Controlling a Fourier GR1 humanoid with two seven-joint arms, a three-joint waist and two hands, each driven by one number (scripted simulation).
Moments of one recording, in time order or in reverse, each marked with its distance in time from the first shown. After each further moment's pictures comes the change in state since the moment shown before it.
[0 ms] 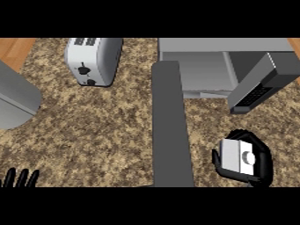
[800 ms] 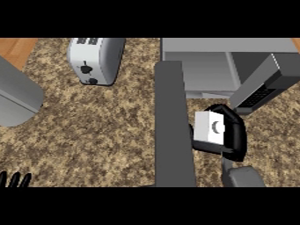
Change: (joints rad) left arm 0.008 0.016 0.059 0.027 0.039 -0.037 -0.006; right arm -0.203 0.008 0.167 0.005 0.006 -0.257 0.178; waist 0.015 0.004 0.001
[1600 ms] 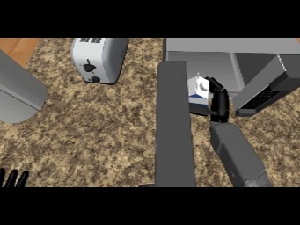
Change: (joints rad) left arm -0.033 0.013 0.044 0.027 0.014 -0.032 0.012; right arm -0.482 -0.020 -0.190 0.743 -0.058 -0.114 -0.158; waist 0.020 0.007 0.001
